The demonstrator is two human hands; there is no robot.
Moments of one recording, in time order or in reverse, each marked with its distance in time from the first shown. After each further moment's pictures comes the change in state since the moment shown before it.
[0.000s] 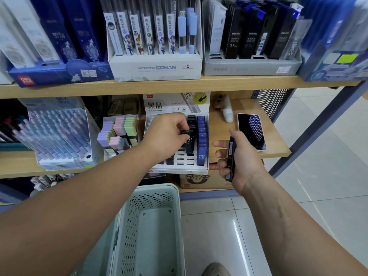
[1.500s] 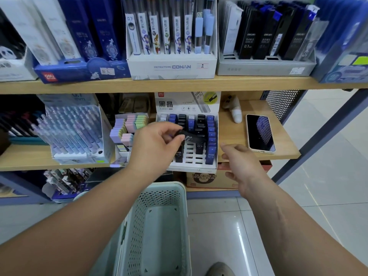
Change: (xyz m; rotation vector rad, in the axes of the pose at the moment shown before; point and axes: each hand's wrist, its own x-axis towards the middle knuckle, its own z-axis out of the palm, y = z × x) left_hand -0.054 -0.009 -0.019 -0.197 0.292 -0.068; right_hand -0.005 0.014 0.012 -0.348 0.101 -0.152
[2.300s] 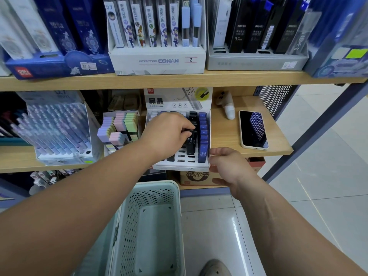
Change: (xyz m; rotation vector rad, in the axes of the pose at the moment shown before) left_hand 0.049 -0.001 0.033 0.475 -0.373 0.317; right_hand 0.014 0.016 -0.001 -0.139 -0.098 0.031
